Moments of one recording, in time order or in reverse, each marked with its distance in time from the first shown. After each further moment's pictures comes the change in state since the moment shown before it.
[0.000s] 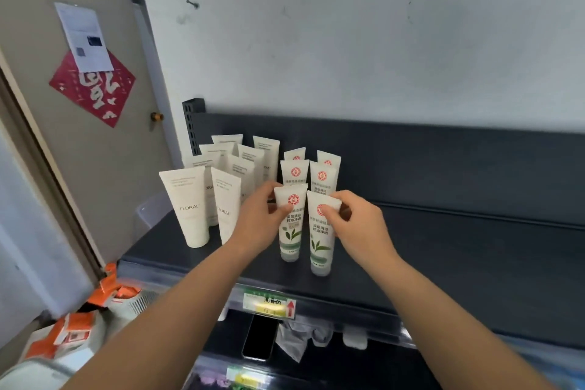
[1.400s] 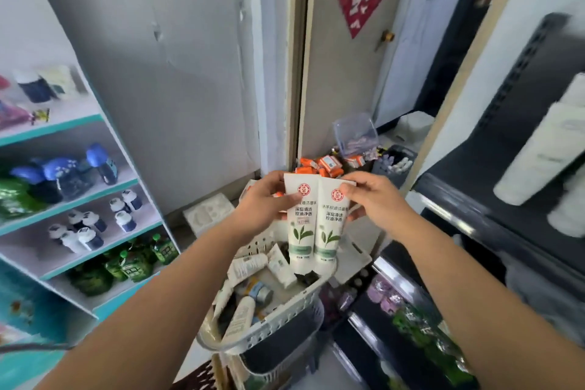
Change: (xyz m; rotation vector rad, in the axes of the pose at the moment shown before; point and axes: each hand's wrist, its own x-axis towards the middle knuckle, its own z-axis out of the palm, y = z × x) left_hand -0.259 -0.216 -0.367 -0.312 0.371 -0.570; right_hand -0.096 -0.213 0.398 0.441 -0.973 0.013
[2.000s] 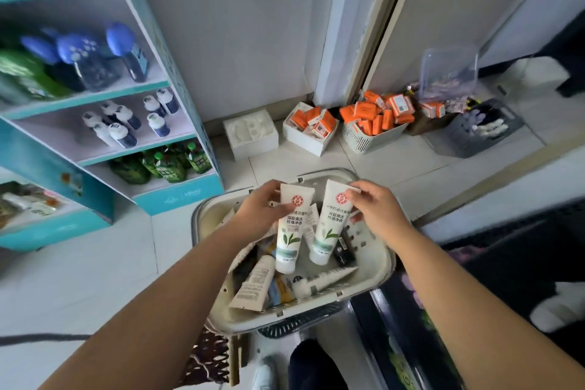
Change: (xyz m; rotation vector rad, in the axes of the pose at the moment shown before) left_hand 0.057 -0.179 -0.057 0.083 0.237 -0.393; right_hand 0.142 0.165 0.093 -0.114 -0.248 0.260
